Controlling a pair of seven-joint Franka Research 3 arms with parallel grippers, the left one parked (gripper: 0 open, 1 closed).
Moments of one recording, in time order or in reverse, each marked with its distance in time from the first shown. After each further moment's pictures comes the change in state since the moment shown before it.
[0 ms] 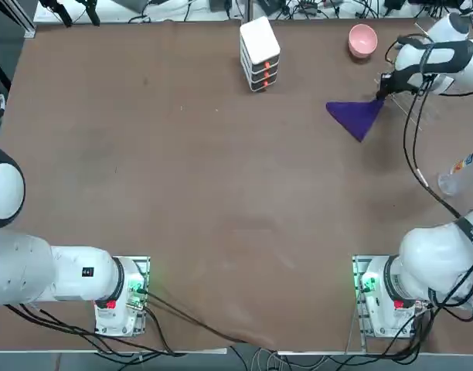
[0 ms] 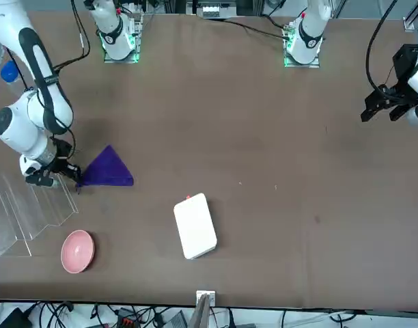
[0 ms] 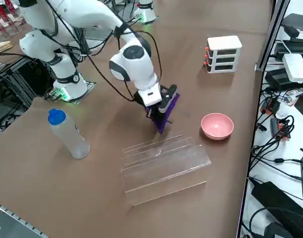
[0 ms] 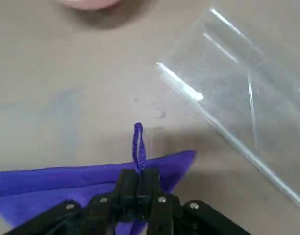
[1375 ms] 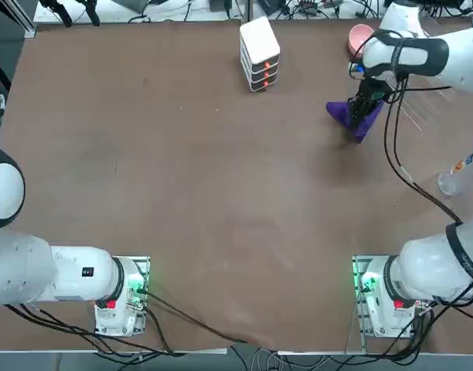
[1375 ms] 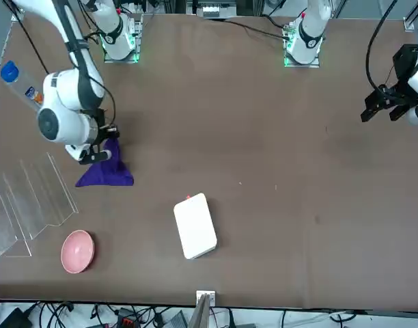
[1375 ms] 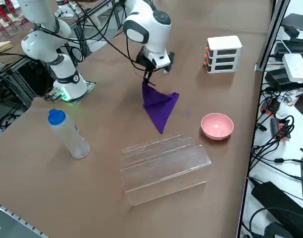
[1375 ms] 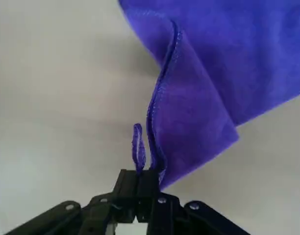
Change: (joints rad) arm 0.283 -0.146 0.014 -0.041 0.002 -0.570 0.061
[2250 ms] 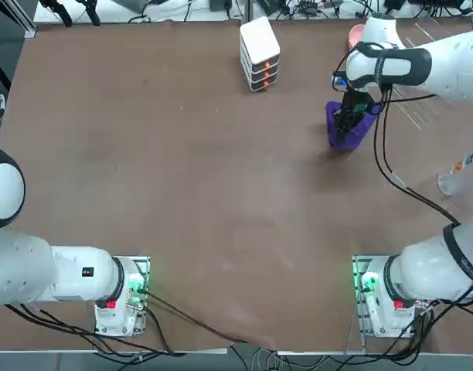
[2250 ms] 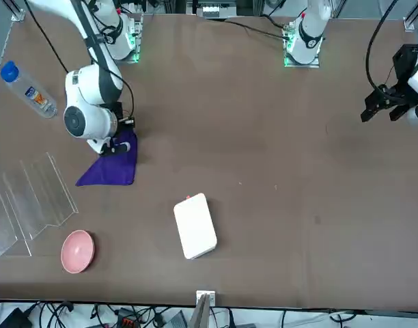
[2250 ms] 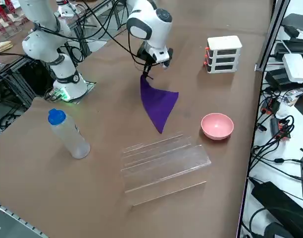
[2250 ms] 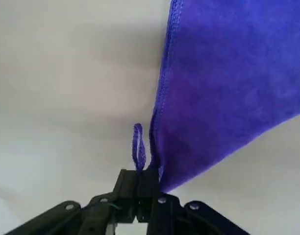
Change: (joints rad) arm 0.091 0.003 0.015 -0.028 0.056 -0.004 0.088
